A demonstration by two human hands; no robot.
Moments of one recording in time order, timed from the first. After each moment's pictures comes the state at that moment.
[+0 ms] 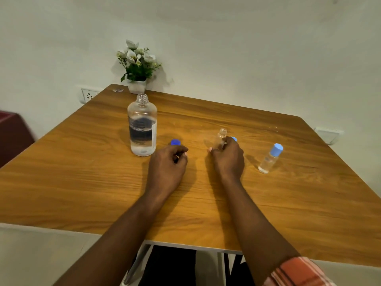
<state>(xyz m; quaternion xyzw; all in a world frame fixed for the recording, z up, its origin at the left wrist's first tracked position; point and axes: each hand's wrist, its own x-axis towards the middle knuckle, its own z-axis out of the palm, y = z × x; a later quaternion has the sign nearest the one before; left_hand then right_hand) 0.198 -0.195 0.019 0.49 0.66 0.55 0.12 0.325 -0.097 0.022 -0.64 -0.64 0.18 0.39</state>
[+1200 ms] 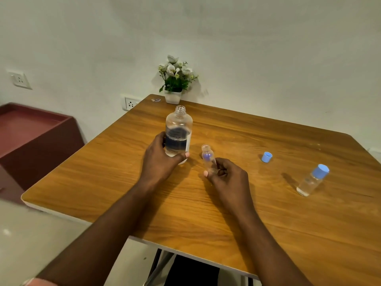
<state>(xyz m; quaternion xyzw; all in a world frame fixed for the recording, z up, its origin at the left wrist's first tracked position) 0.104 -0.195 0.017 0.43 0.71 0.54 0.11 0.293 -0.155 0.019 -0.42 -0.76 0.32 0.38</state>
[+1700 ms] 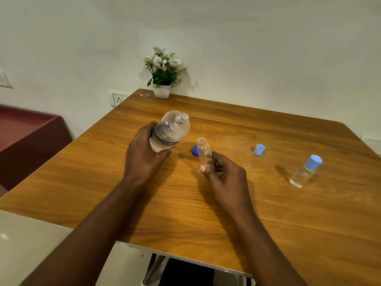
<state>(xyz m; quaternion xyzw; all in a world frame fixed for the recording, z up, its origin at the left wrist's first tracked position) 0.100 -0.197 0.024 0.50 0.69 0.52 -0.01 0.304 -0.157 0.019 -0.39 -0.76 0.31 0.42</state>
